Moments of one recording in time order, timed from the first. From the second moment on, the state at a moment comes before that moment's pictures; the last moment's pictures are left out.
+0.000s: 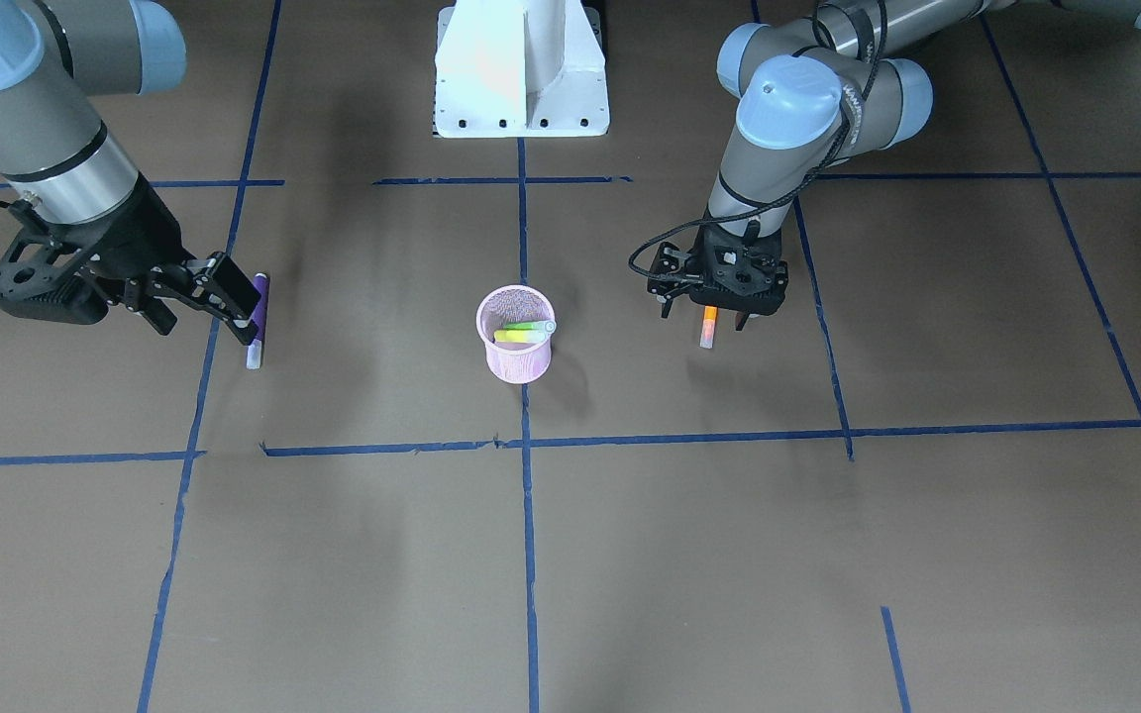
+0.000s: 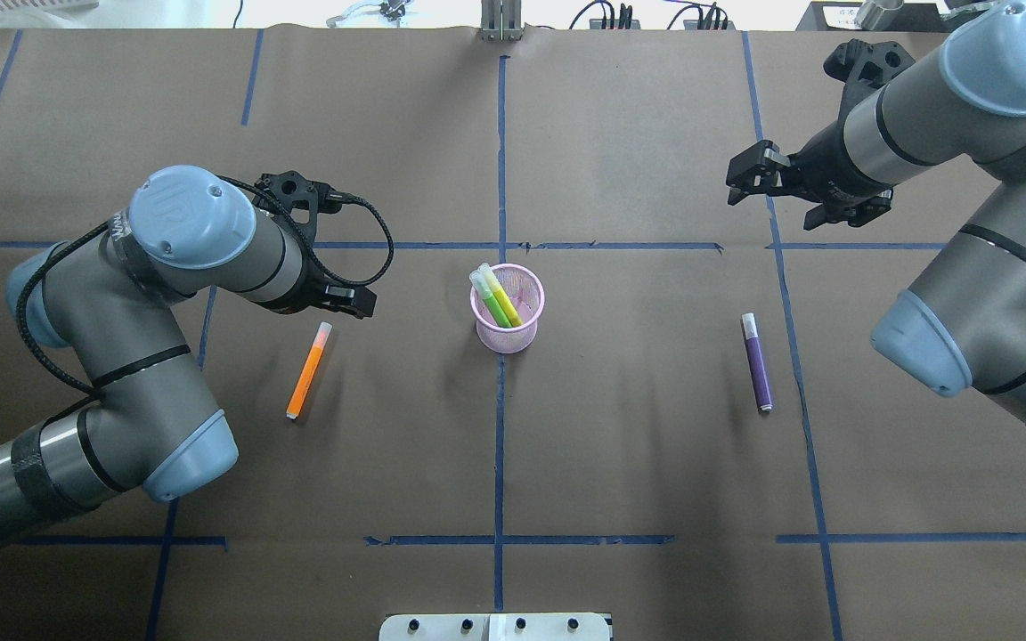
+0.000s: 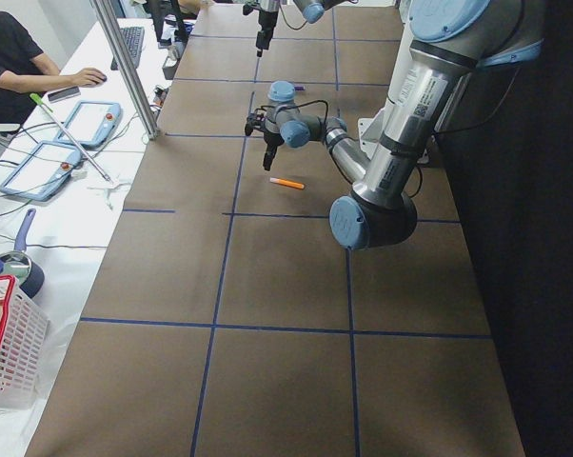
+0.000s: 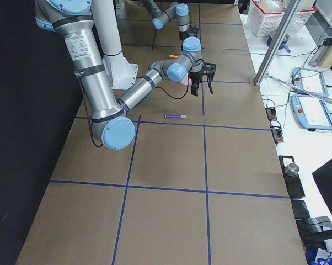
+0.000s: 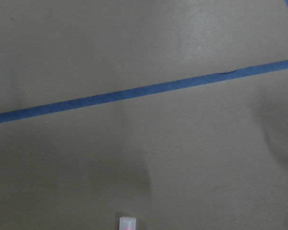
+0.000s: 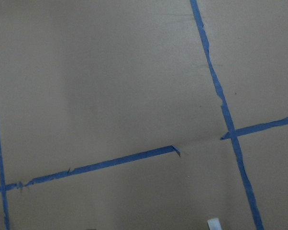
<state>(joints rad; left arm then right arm) -0.63 -2.04 -1.74 -1.75 -1.87 -0.96 0.91 -1.24 1.90 -1.43 2.07 1.23</state>
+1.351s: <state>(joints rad) -0.65 -2.06 -1.64 -1.61 -2.09 -0.86 1.00 -1.39 1.92 -1.42 2.19 0.89</state>
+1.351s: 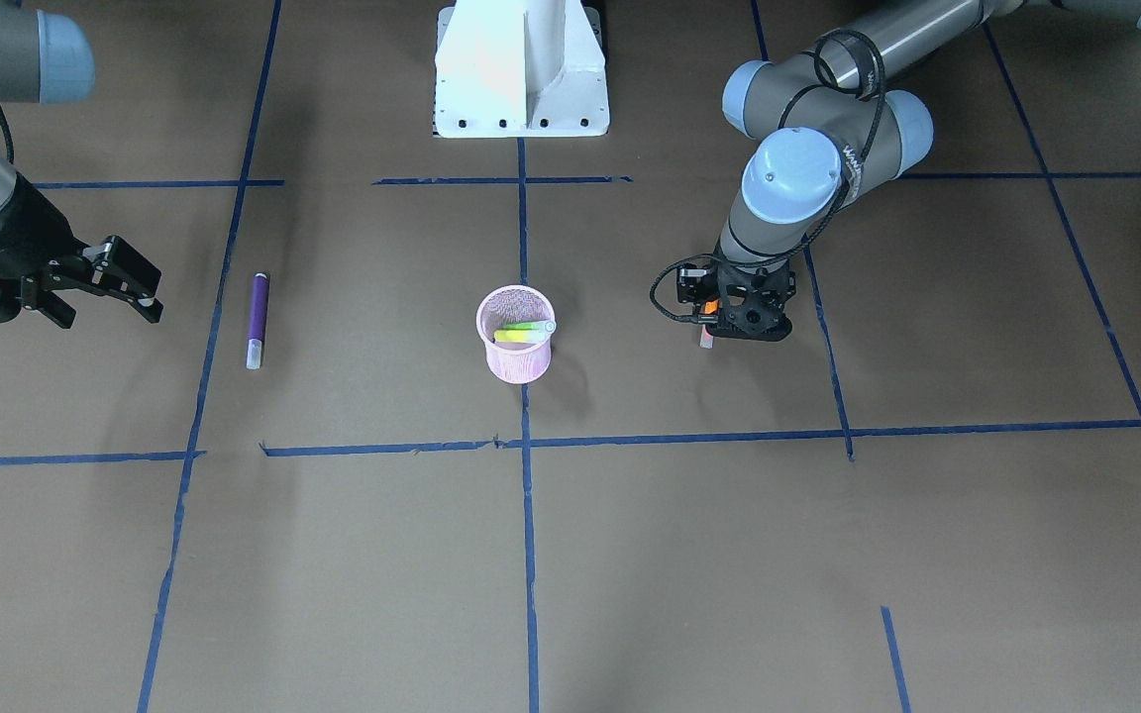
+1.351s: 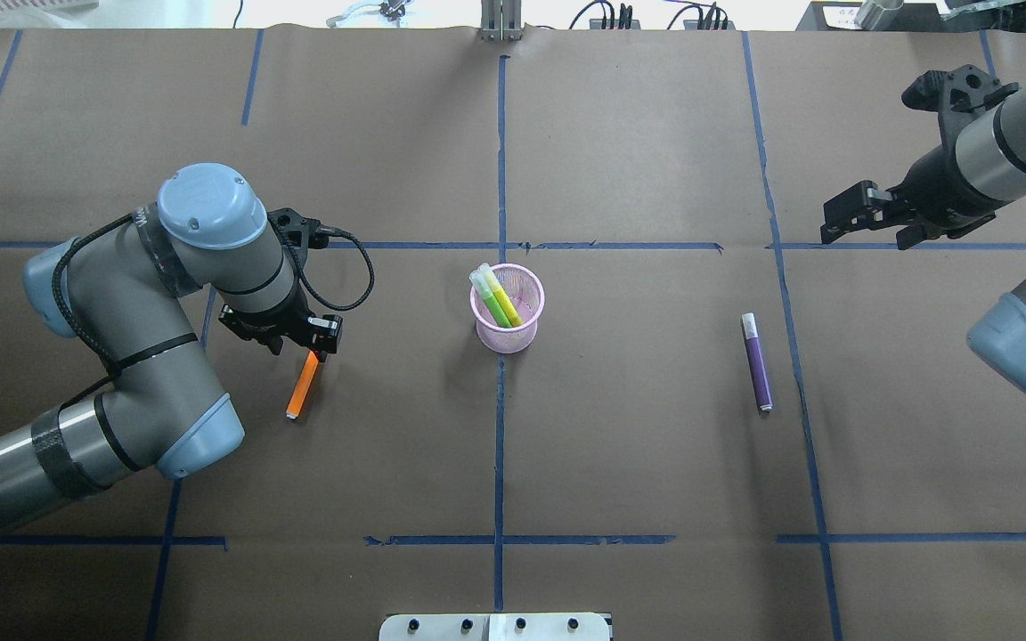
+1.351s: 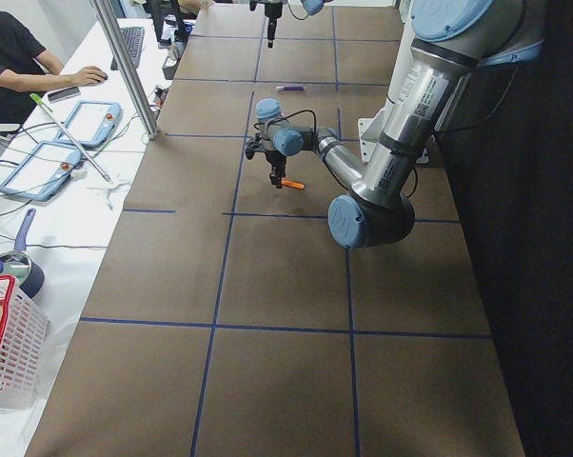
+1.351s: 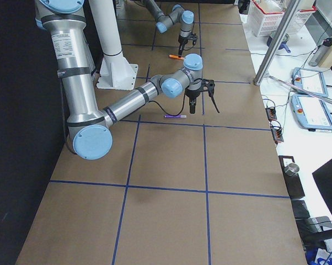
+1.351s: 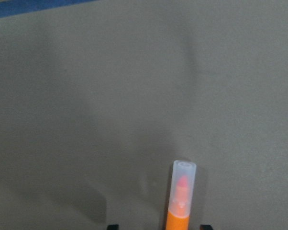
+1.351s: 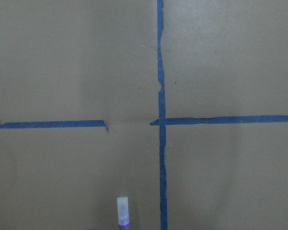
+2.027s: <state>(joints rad) -0.65 -2.10 -1.57 -1.61 -2.10 -0.72 1.00 -1.39 1.92 -1.42 2.19 0.89</state>
